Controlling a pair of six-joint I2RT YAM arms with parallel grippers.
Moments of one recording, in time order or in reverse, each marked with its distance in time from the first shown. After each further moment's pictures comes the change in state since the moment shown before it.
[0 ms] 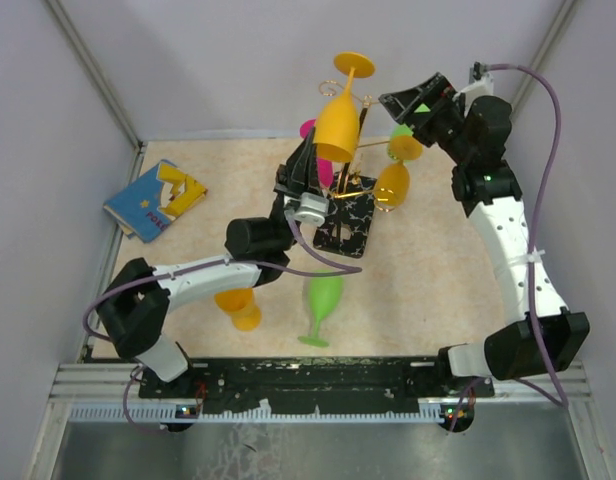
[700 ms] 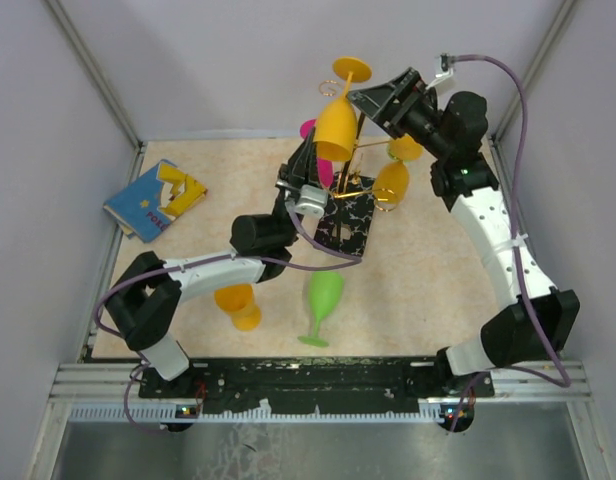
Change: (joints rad) left arm 0.042 0.060 -0.001 0.046 -0.031 -0.060; right arm 0.103 0.077 0.027 0.200 -0.154 0.131
